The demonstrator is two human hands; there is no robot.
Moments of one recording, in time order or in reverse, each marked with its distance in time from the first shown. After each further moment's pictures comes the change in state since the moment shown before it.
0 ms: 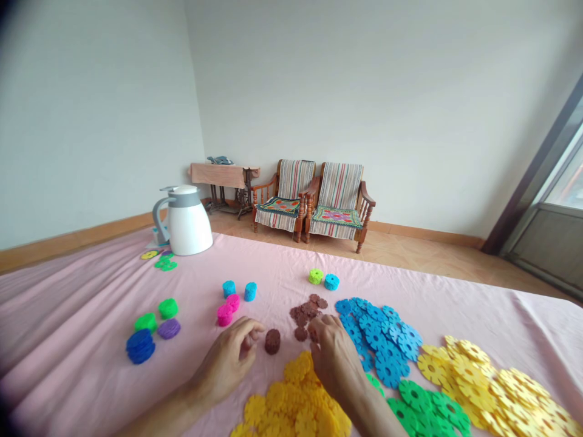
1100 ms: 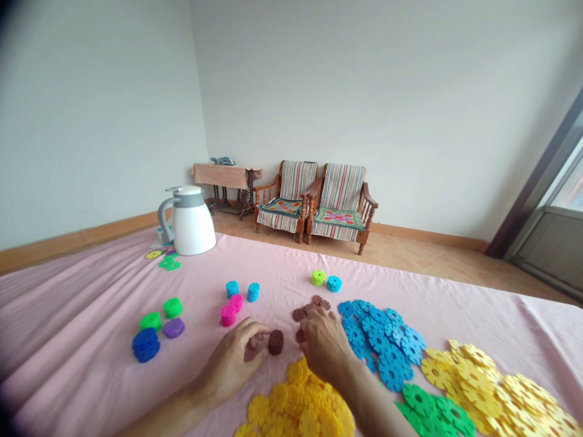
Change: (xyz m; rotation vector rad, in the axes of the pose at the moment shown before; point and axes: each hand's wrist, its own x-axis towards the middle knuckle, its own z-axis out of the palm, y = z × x) left_hand 0.000 0.007 -0.001 -0.040 -0.018 -0.031; right_hand 0.025 -0.016 -0.004 -0.155 -0.187 -0.084
